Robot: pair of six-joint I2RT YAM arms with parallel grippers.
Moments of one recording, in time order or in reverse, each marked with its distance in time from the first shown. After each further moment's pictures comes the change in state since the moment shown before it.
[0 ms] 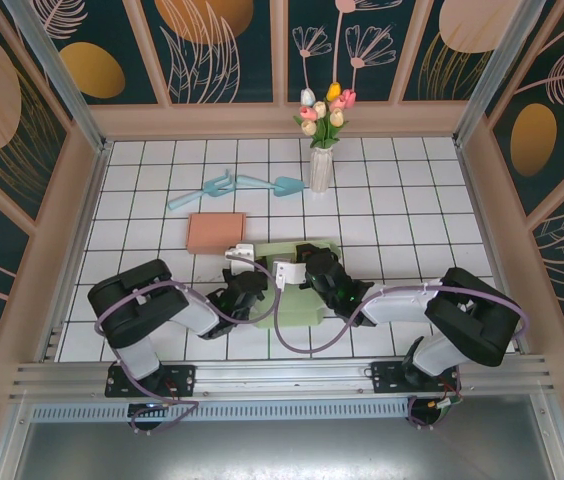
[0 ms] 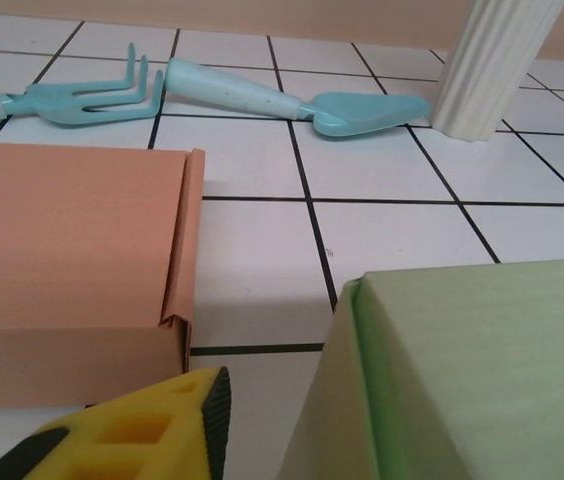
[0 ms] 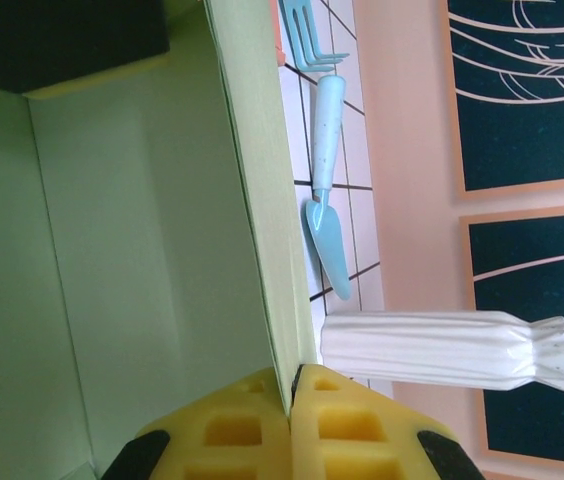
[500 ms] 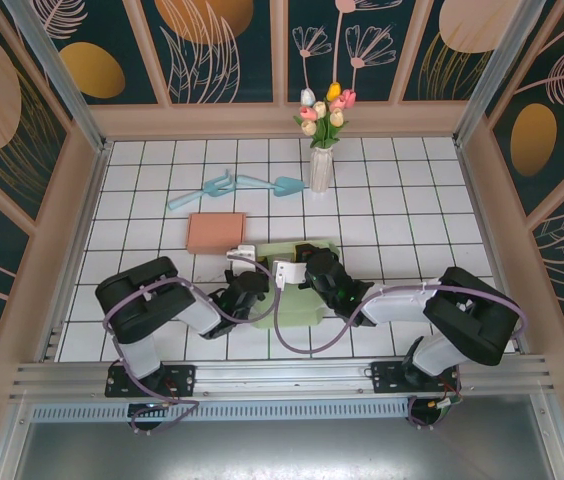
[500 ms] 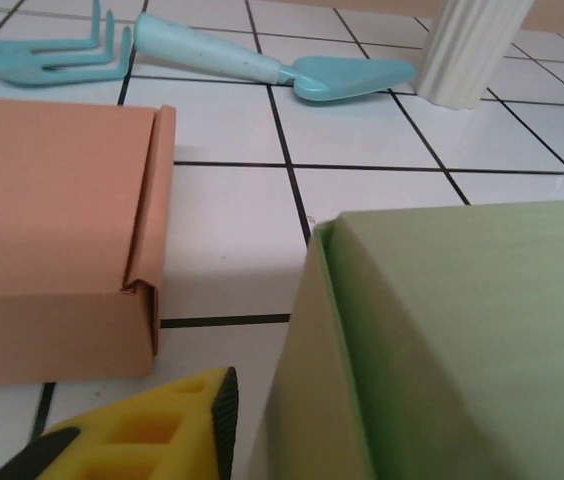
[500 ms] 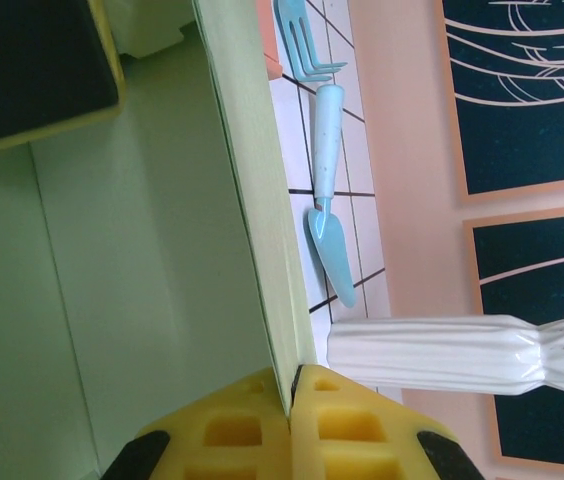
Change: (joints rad) left arm 0.010 0.063 0.022 0.016 0.050 -0.041; right arm -0.004 0.008 -0.005 0.025 -0.018 0.022
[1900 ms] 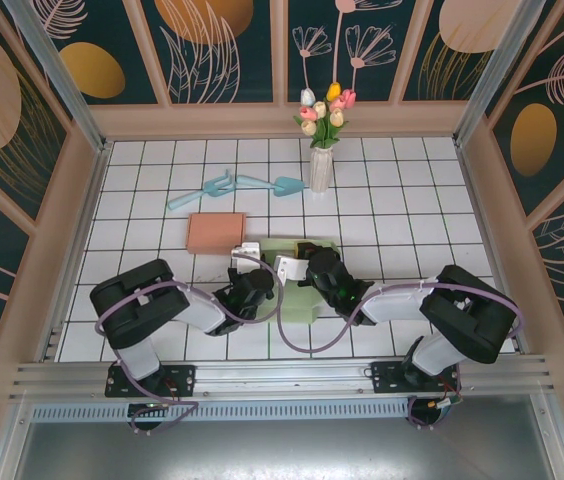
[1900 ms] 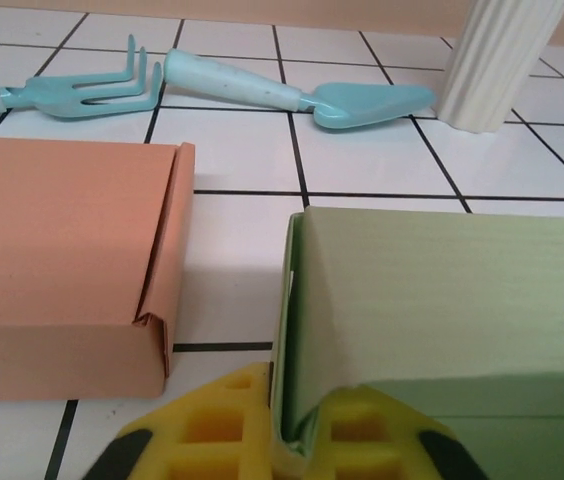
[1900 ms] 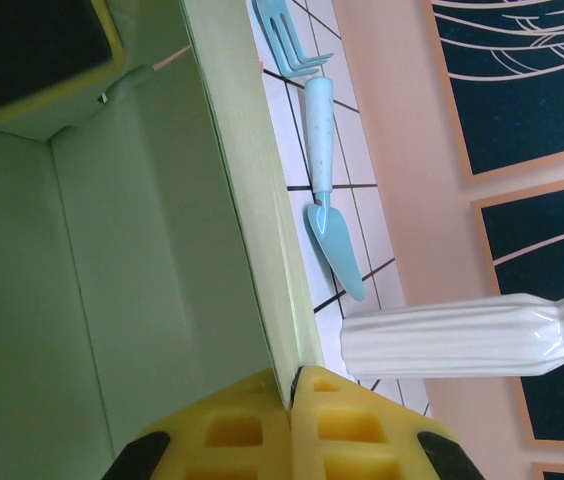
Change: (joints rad) left arm -0.037 -0.039 0.071 -0.156 -0.120 -0.006; right arm -0.019 0.016 -0.008 0.041 -0.013 0.088
